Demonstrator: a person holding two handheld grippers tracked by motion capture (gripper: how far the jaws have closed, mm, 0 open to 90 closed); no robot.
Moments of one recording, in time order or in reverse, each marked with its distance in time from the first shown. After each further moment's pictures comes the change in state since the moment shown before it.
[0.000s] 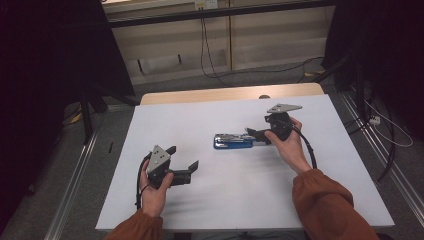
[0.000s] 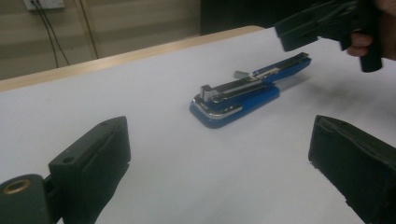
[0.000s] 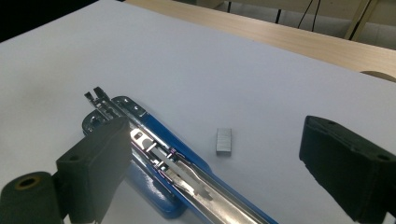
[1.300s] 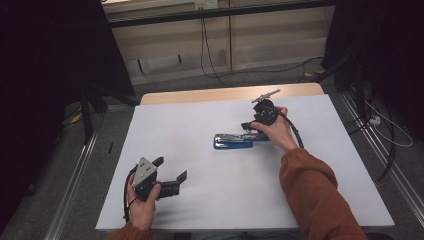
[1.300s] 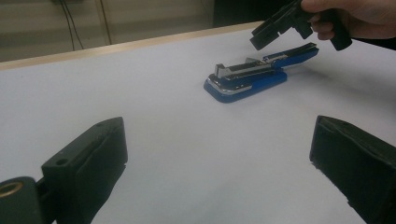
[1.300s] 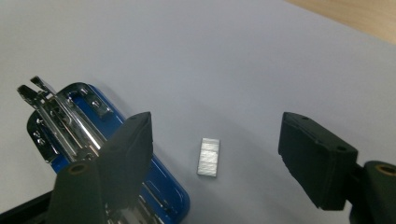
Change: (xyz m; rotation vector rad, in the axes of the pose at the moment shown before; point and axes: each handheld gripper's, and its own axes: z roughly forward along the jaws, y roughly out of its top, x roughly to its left) left arm 0.005 -0.019 -0.034 0.016 0.049 -0.060; right arm -0.021 0.030 0.057 0.277 0.027 -0.007
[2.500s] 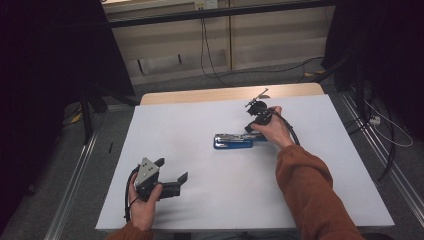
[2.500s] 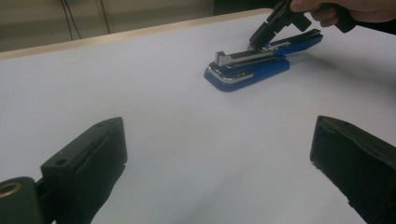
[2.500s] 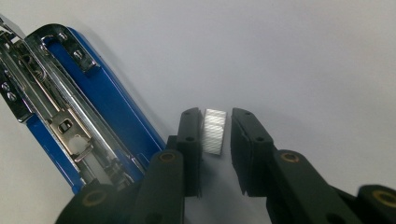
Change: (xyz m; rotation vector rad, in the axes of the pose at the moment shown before) left arm 0.000 -0.002 0.004 0.045 0.006 0.015; right arm 0.003 0.007 0.016 0.216 0.014 -0.084
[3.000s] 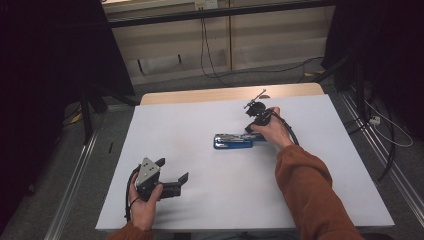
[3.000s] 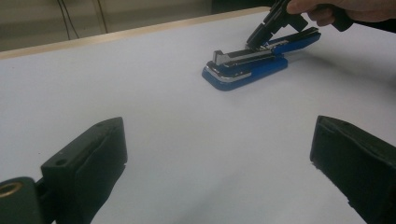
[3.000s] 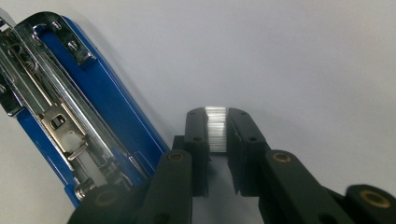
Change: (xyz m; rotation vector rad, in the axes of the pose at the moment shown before) left arm -0.001 0.000 0.001 0.008 -0.012 0.012; right arm 0.001 0.000 0.004 0.024 -0.014 -0.029
